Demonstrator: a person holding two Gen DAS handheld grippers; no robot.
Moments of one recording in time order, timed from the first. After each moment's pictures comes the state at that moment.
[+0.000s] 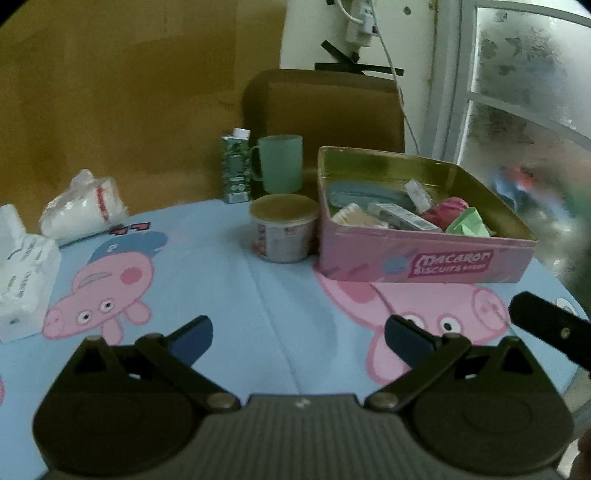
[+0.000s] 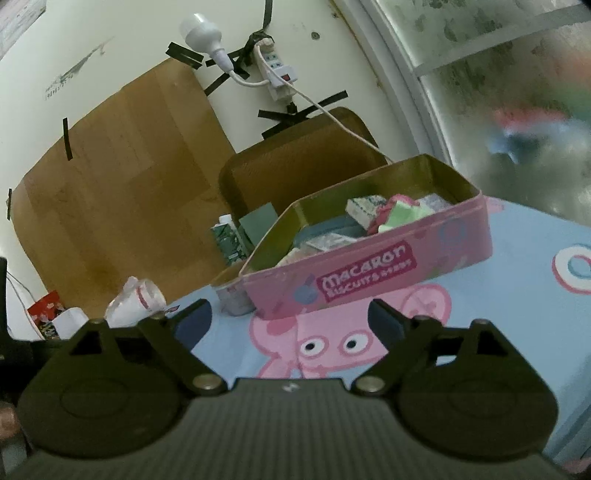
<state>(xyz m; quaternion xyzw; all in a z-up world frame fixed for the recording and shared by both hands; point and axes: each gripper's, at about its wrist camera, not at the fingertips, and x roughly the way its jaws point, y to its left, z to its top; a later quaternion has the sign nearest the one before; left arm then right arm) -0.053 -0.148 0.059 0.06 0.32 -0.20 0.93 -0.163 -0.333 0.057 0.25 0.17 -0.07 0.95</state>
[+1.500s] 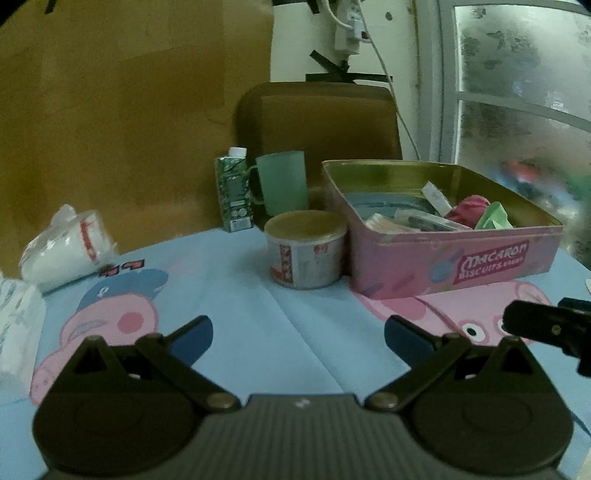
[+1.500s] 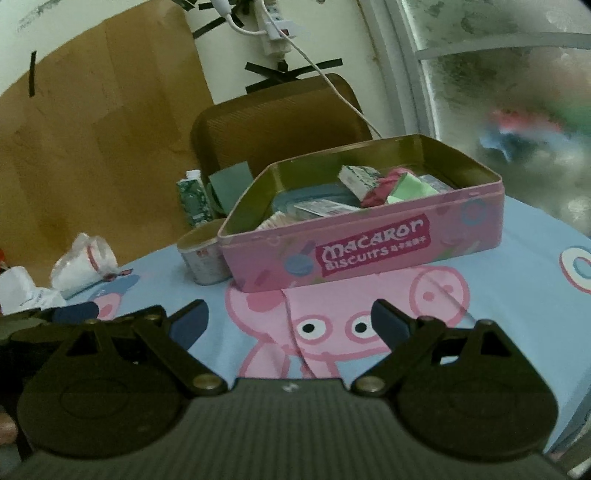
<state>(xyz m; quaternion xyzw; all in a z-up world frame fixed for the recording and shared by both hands) 0.004 -0.128 0.024 0.09 0.25 -0.25 0.93 -0.110 -0.292 0.043 0.18 0.23 -0.14 0.94</state>
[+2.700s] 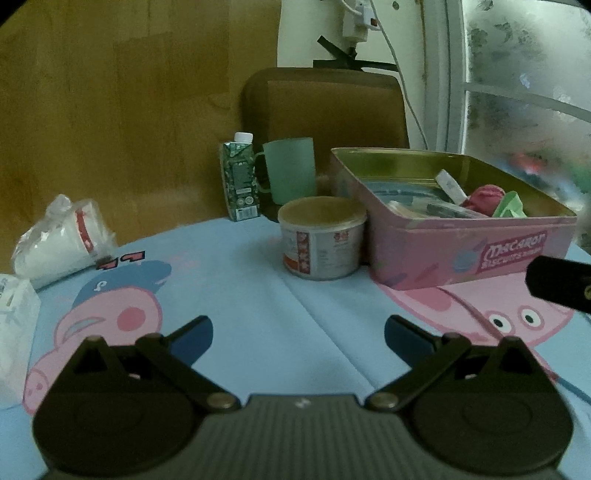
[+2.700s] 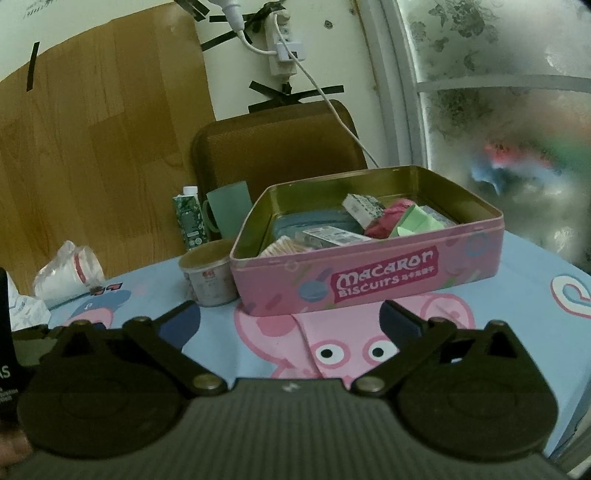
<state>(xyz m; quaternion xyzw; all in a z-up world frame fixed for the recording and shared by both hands) 0.022 -0.119 0.009 0.10 0.27 -0.25 0.92 -0.095 -0.252 0.053 0.14 0.21 -0.20 0.95</state>
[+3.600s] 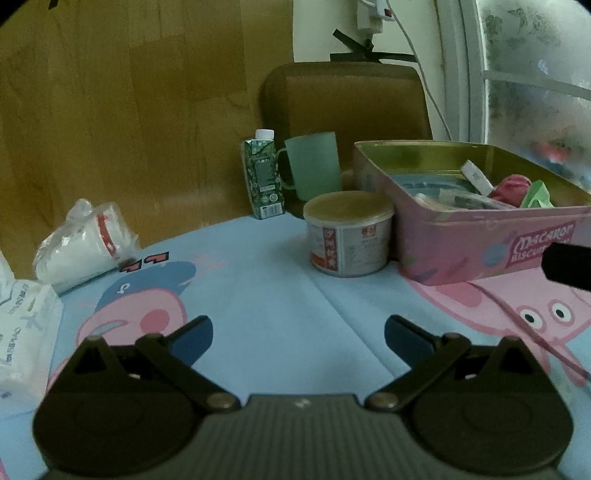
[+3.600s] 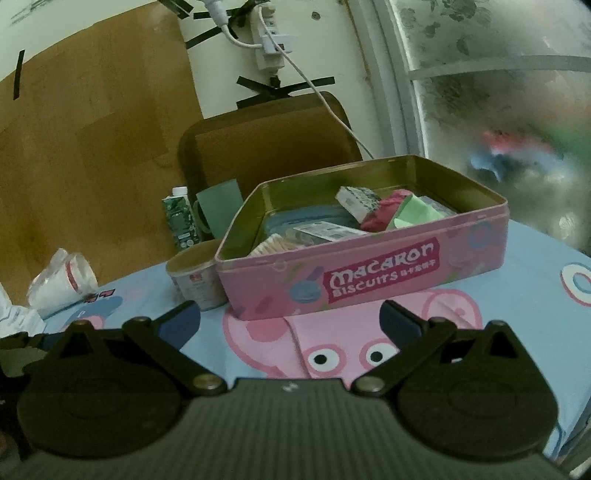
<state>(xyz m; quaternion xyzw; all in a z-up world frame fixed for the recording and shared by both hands) 0.029 -0.120 0.008 0.12 0.27 -0.21 0.93 -0.087 -0.268 0.043 0.16 0.20 -0.20 0.94</state>
